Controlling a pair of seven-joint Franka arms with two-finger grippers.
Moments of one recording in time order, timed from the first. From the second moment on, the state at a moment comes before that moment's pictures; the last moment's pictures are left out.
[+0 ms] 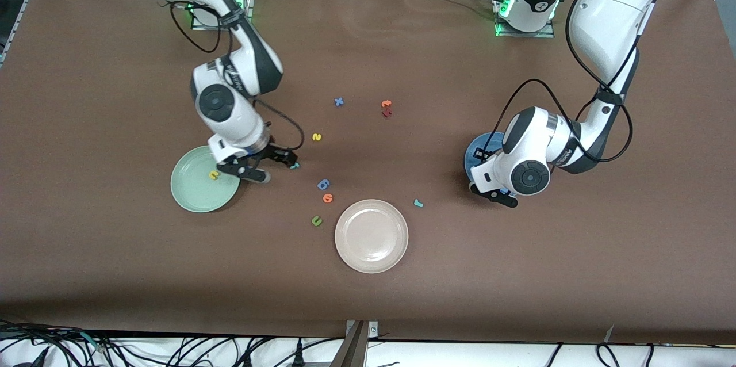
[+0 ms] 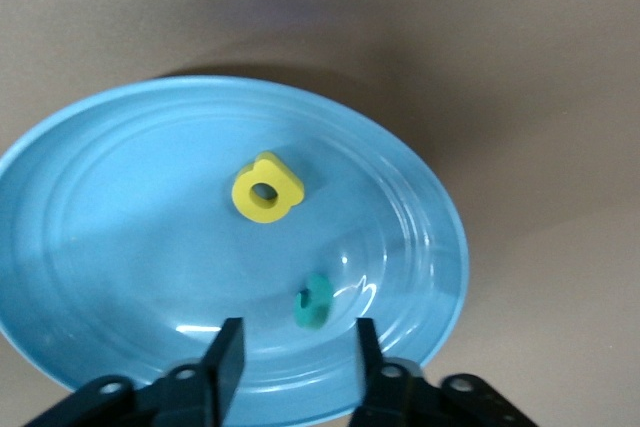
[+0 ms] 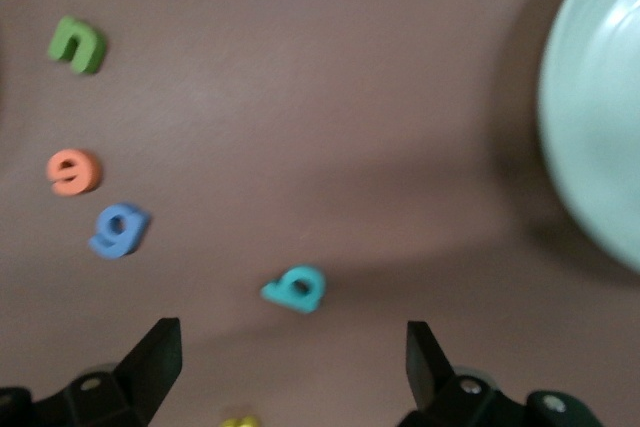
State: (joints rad) left arm -0.08 0.68 -0.26 -1.64 0.12 1.86 -0.01; right arm 0.40 0.47 0.10 -1.96 0.00 2.48 0.78
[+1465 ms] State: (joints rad) left arm -0.27 0.86 -0.23 -1.45 0.02 2.39 -0.15; right arm 0.53 0.58 0.12 -2.02 -0.11 2.65 0.92
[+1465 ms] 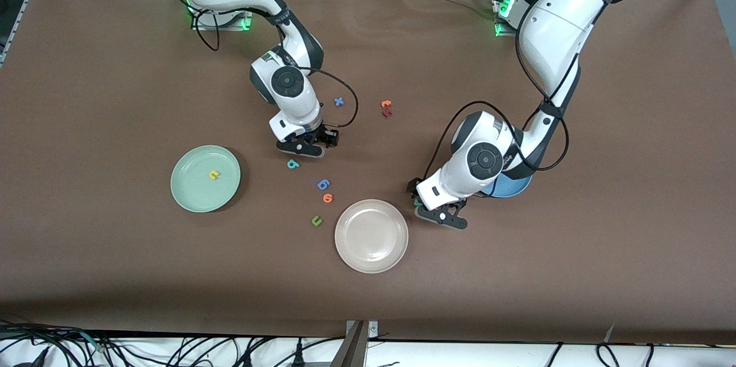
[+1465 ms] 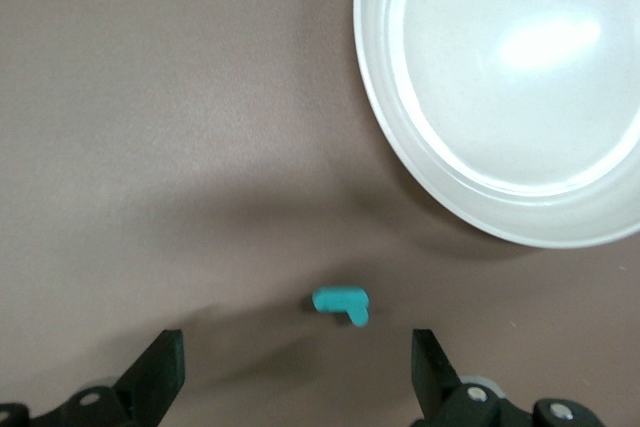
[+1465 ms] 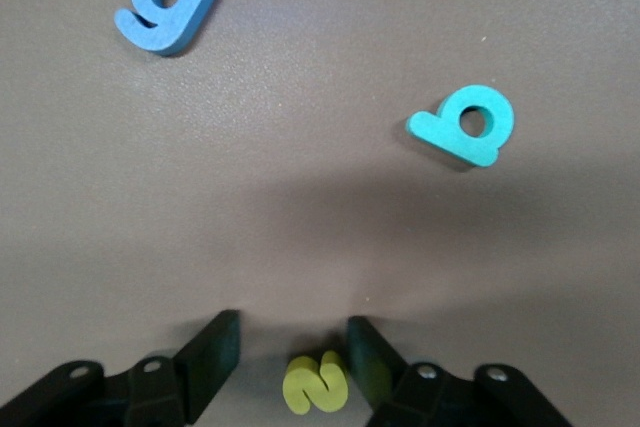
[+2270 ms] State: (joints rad) left arm -0.33 0.89 -0.22 -1.45 0.09 2.45 -0.09; right arm 0.54 0.58 0.14 -2.03 -0.13 2.65 0.85
